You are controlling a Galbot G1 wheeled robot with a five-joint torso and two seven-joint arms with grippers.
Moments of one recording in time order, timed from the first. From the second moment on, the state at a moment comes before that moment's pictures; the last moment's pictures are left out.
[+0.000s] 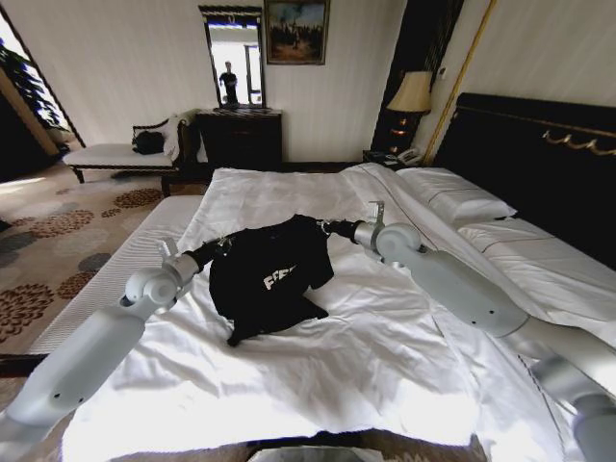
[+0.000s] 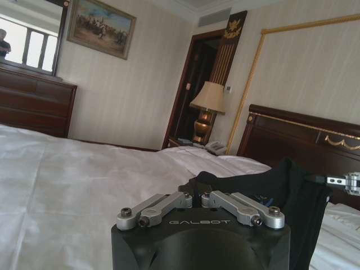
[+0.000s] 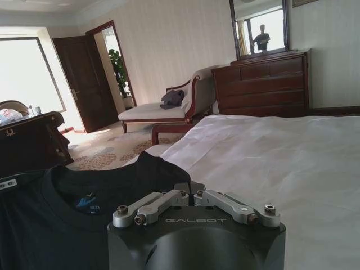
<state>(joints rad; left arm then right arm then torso) 0.59 -0.65 -0.12 -1.79 -1.30 0.30 0.01 -0.10 0.76 -0.35 1.66 1.40 -0.45 0.09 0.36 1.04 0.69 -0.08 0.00</state>
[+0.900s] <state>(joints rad) -0.49 -0.77 0.42 -1.37 -1.58 0.37 0.01 0.42 0.80 -0.43 1.43 1.58 -0.49 0.11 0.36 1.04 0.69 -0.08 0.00</state>
